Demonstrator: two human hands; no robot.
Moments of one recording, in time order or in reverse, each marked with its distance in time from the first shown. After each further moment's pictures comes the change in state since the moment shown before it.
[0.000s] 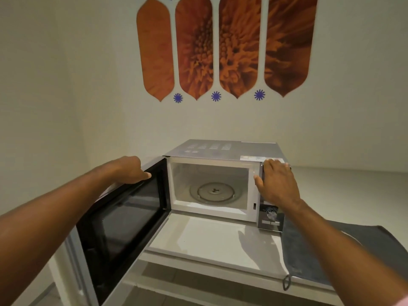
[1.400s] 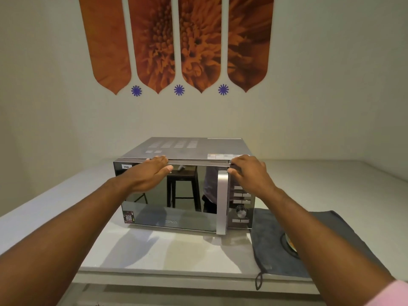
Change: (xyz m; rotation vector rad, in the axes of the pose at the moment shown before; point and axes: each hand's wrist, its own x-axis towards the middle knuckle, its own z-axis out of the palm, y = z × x) left_hand 0.062 0.124 0.057 -0.253 0.049 0.624; right_hand 0.022 0.027 -0.007 0.238 -0.037 -0.052
